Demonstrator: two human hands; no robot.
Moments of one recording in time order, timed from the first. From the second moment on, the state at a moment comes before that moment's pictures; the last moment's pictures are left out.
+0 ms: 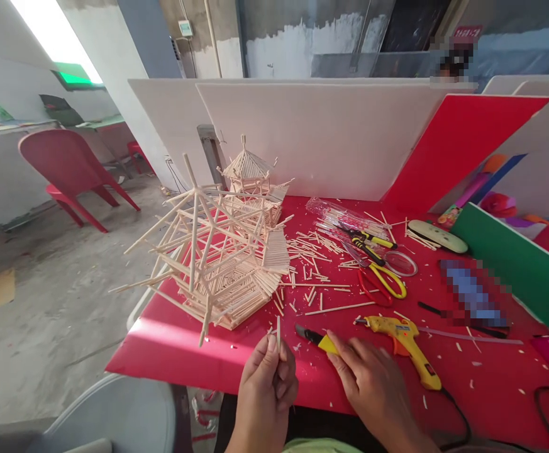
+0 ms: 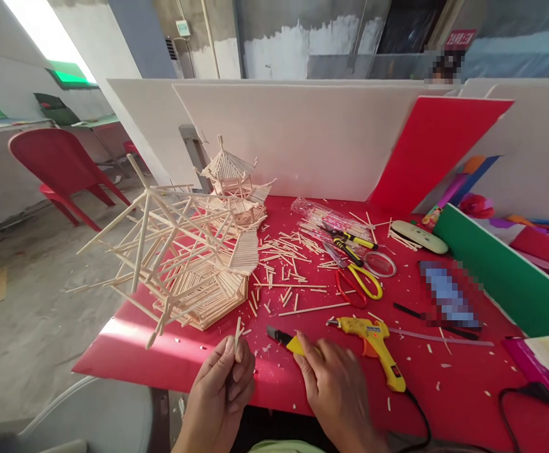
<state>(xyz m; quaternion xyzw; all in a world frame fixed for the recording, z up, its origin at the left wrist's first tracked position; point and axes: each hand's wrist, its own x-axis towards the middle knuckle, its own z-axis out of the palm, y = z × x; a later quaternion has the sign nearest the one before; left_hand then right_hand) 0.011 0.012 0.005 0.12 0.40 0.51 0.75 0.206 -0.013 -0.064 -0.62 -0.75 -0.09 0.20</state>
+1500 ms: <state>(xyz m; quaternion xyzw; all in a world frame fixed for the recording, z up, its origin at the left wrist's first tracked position) 0.007 0.072 0.023 0.01 0.41 0.57 0.71 0.105 0.070 0.007 -0.46 -0.69 -0.12 0.54</state>
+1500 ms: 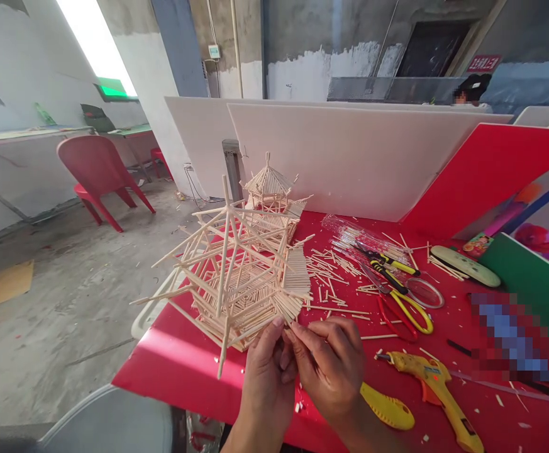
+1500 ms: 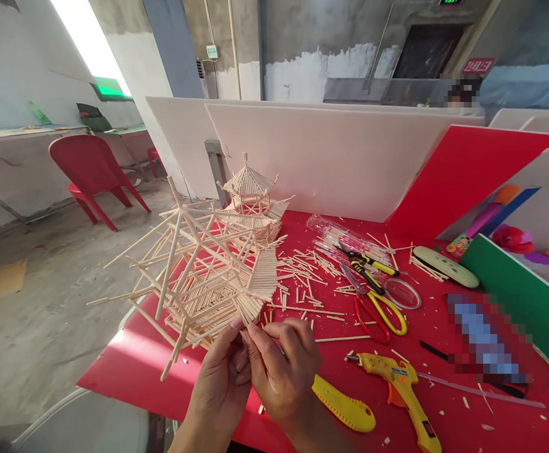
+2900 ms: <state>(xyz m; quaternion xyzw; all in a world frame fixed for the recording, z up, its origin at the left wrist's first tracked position) 0.010 0.081 0.024 0.03 0.45 0.58 0.68 0.111 0.079 -0.004 -0.42 -0.73 -0.13 0.52</state>
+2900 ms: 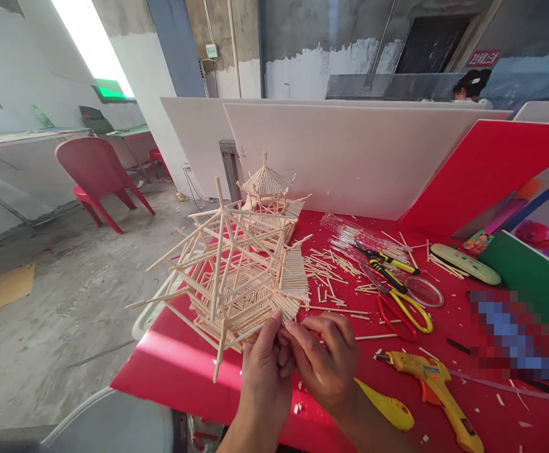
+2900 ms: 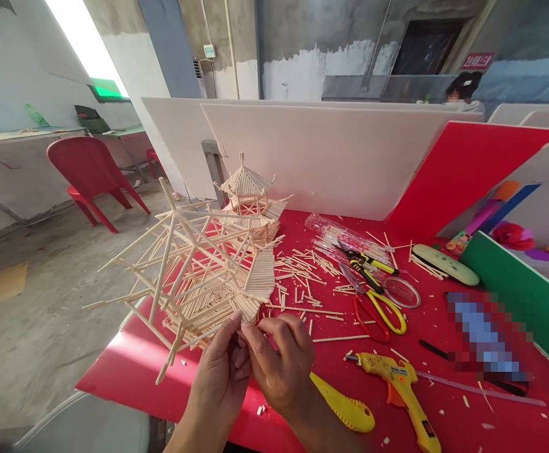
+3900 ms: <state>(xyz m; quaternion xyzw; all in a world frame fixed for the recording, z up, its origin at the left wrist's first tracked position) 0.004 0.069 0.021 0.07 0.43 0.57 0.70 0.112 0.076 -0.002 -0.43 -0.73 -0.12 0.51</state>
